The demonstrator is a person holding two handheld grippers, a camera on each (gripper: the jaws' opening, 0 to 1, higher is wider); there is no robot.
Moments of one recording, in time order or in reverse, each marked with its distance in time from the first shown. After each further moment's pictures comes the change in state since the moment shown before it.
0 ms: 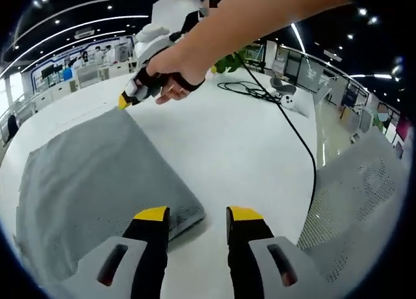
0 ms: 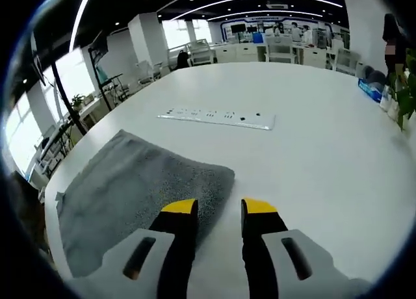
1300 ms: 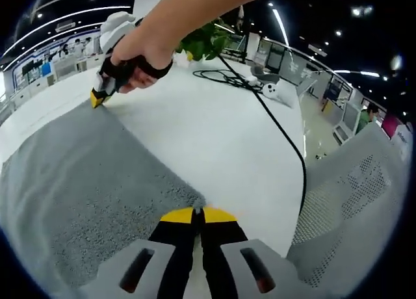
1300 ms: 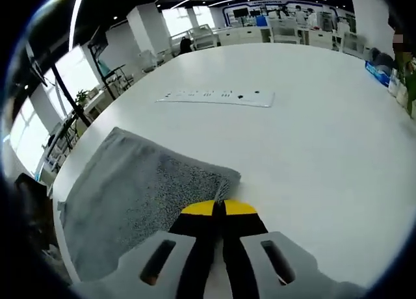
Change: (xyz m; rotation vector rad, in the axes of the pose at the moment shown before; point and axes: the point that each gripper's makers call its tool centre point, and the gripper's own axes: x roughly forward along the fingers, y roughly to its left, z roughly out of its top) left arm 0.040 -0.052 0.007 0.014 0.050 -0.166; right arm -0.013 -0.021 -0.027 -0.004 0.137 0.056
